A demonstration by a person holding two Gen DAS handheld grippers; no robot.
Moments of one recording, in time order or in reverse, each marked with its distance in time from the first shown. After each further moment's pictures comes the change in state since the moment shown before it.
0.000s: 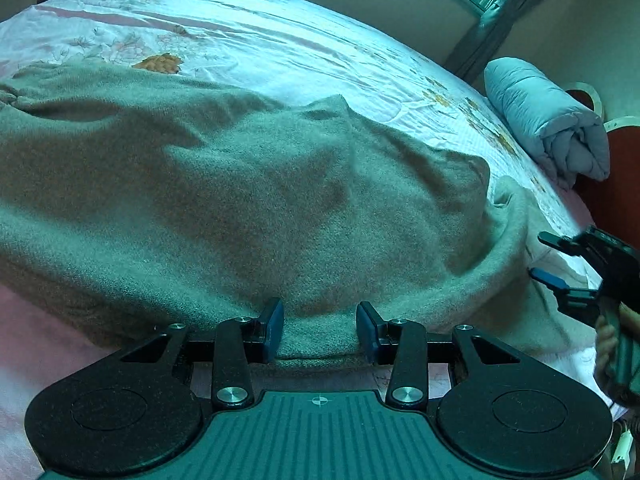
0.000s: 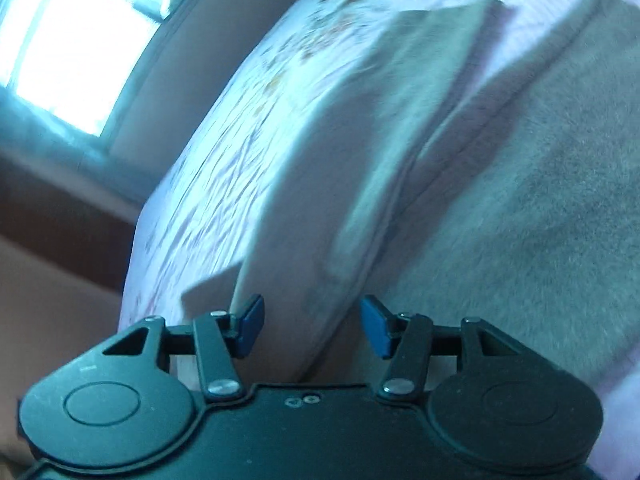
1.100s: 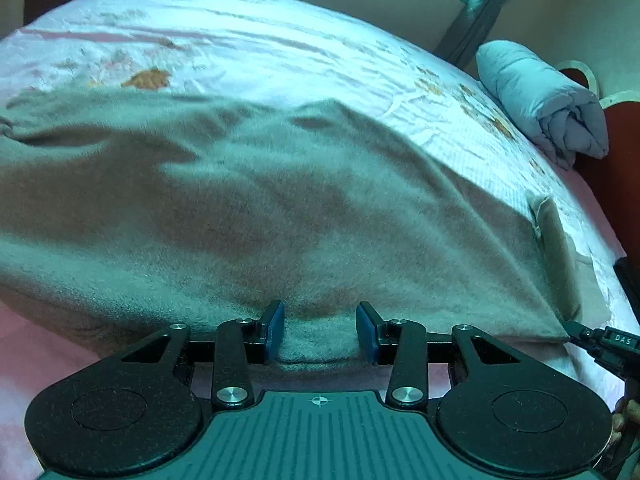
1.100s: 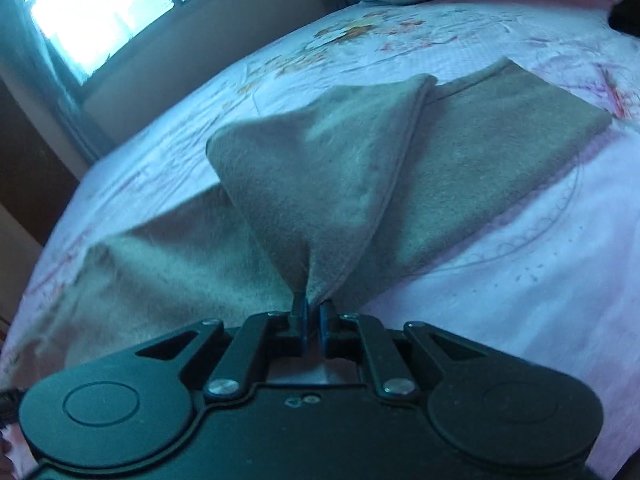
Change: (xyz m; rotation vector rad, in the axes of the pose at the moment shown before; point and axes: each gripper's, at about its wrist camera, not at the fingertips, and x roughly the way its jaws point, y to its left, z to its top) left arm 0.008 -0.015 0.013 0.076 0.008 0.025; right arm -0.075 -0.011 -0.079 -0.315 -0.106 -0.241
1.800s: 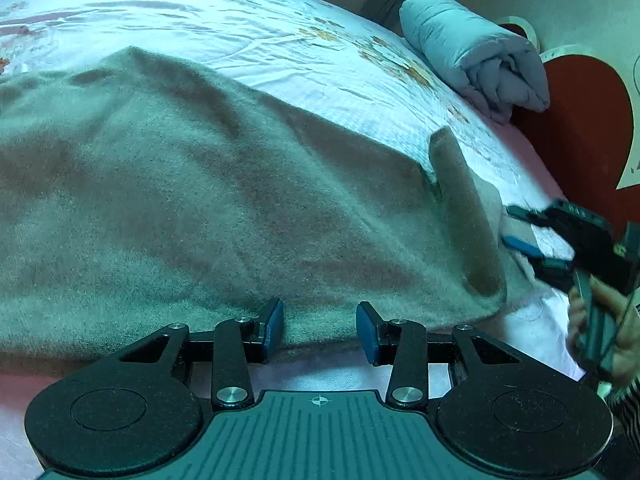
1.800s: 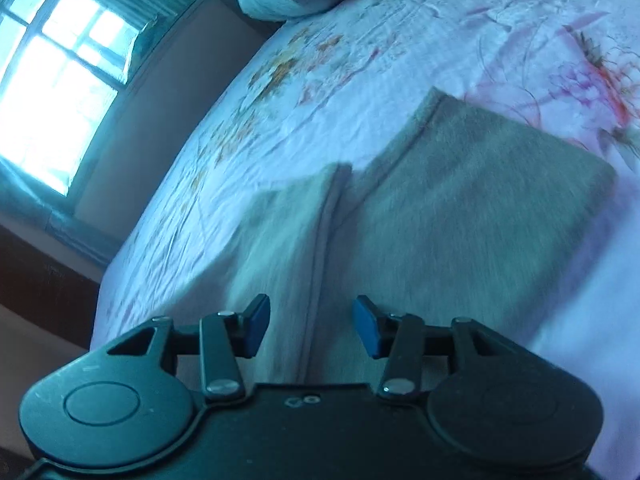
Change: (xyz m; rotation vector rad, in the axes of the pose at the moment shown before) left arm 0.055 -0.130 -0.018 0.083 0.099 -0.179; right arm 0.032 -0.113 0.107 0.354 -0.043 0.121
